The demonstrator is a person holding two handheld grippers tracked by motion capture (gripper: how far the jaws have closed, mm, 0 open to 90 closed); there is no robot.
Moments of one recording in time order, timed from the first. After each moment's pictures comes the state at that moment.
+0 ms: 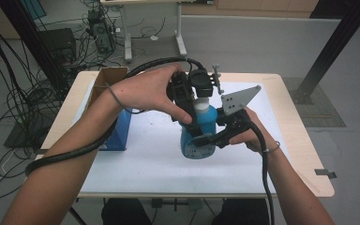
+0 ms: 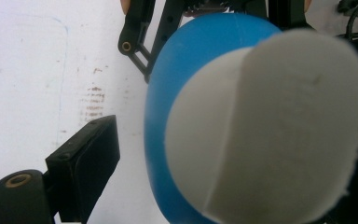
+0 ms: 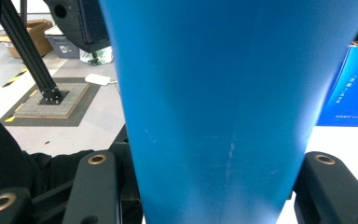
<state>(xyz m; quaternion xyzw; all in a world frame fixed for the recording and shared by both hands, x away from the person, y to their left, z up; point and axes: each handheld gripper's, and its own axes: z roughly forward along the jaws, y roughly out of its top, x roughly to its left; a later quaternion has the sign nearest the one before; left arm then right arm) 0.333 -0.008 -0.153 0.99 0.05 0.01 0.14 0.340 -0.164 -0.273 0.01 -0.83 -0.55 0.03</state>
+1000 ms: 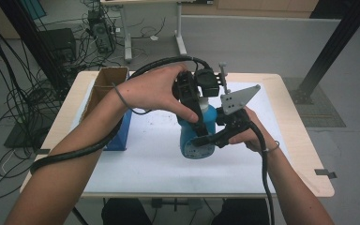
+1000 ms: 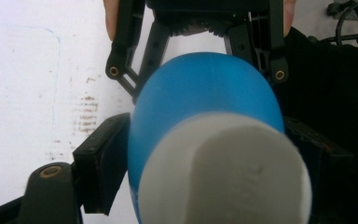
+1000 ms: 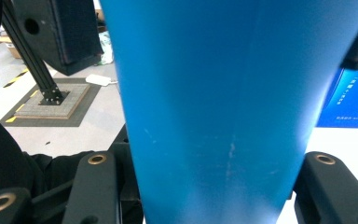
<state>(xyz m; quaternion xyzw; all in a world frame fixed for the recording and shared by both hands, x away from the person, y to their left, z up) 0.331 -0.017 -0.149 0.99 0.04 -0.01 0.14 0.340 -0.163 -0.272 0.02 -0.83 -0.55 0.03</state>
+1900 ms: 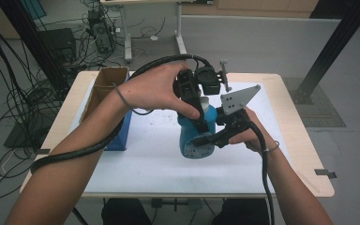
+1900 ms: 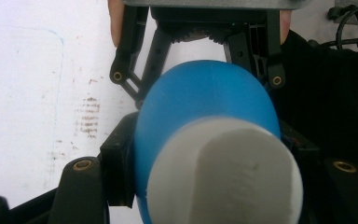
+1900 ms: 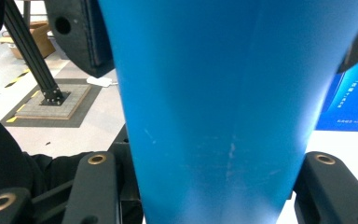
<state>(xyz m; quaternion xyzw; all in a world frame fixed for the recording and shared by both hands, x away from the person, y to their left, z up) 0.331 -0.018 -0.144 0.99 0.05 0.00 0.14 0.340 -0.162 -0.272 0.02 -0.83 -0.56 0.03</state>
